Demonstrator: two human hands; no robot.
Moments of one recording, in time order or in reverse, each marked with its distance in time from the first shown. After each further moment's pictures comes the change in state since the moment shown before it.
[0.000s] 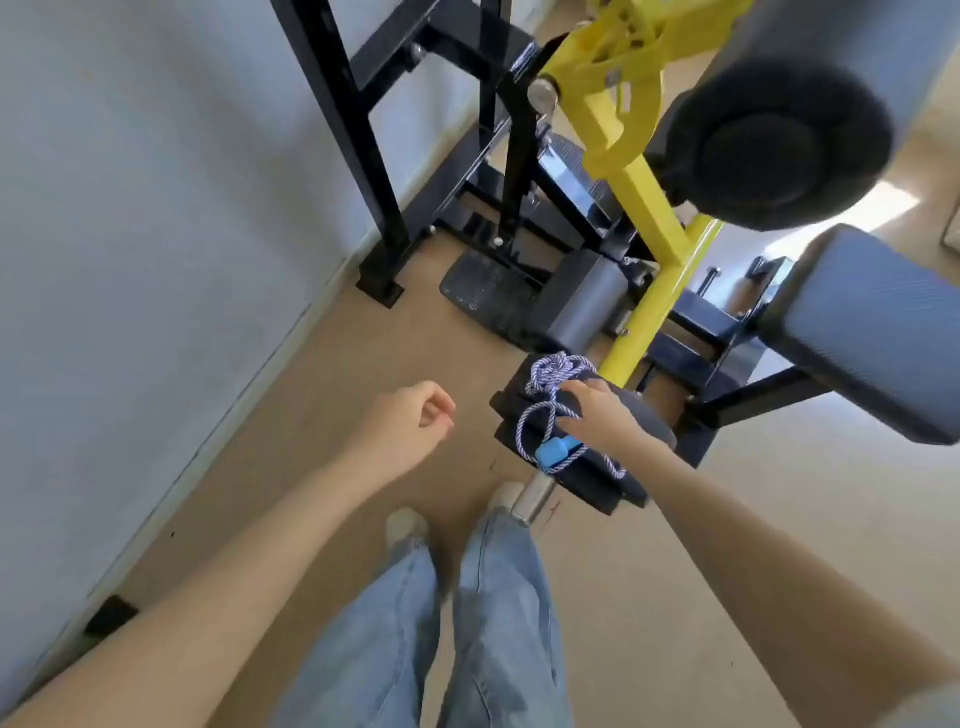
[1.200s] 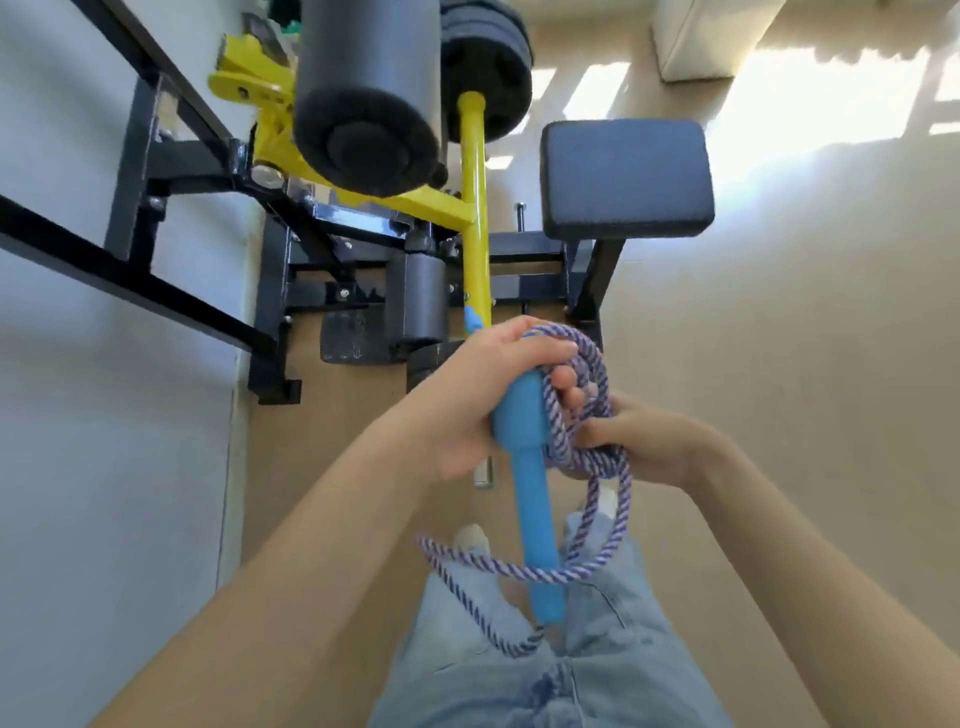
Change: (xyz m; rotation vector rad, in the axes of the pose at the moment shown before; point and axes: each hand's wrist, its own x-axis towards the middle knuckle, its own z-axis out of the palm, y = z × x) left_hand -0.129 0.237 0.078 -0.610 -0.847 0.117; right_hand -0.290 0.042 -0.048 1.736 -0.161 -0.234
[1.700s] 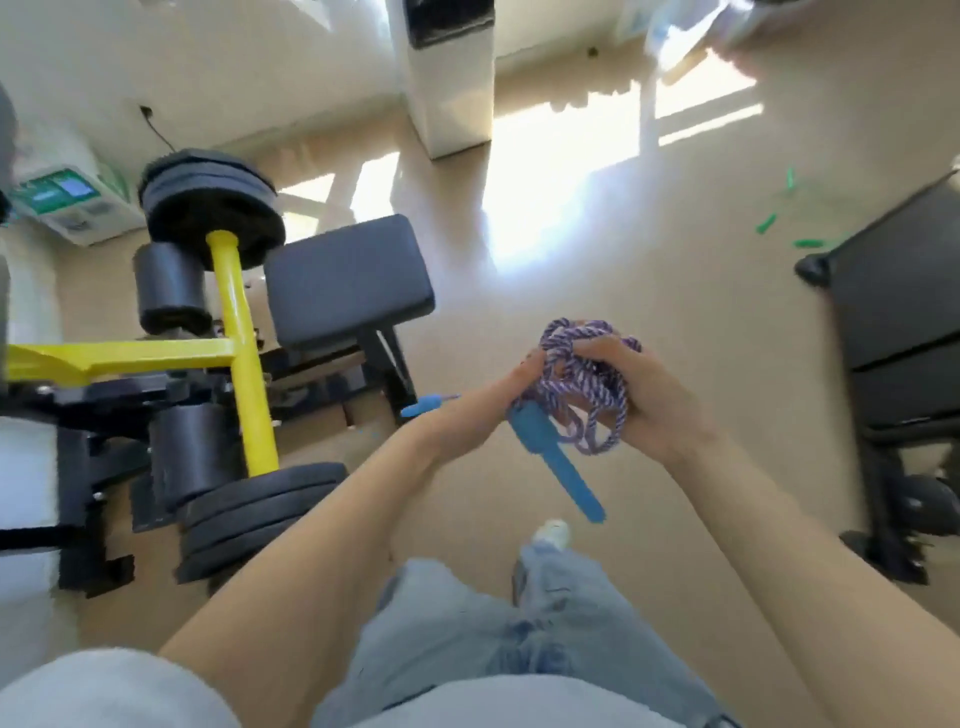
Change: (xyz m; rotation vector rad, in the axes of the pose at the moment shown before) left_hand 0.297 -0.069 0.308 0.603 -0.212 -0.229; right_hand -0.298 -0.088 -0.273 0.314 0.630 -0.541
